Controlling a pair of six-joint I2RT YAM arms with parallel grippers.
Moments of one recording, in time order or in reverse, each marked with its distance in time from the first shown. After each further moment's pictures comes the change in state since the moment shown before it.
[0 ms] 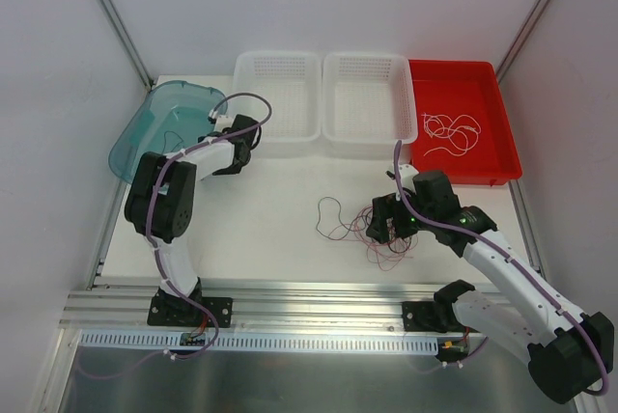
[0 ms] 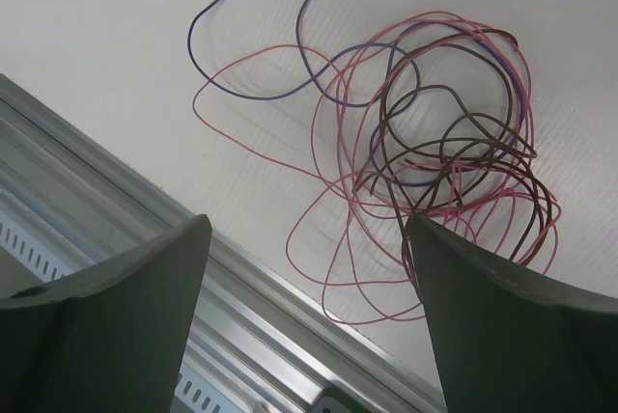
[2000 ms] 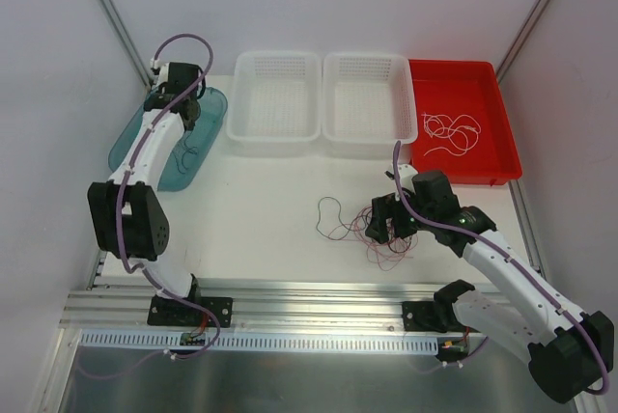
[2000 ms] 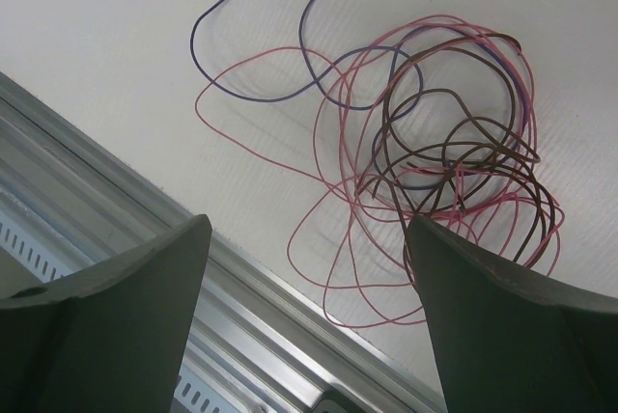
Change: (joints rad) left arm 0.206 -0.217 0.296 -0.187 0.159 0.183; right arm 0.007 0.002 -0.003 0.013 0.000 0.000
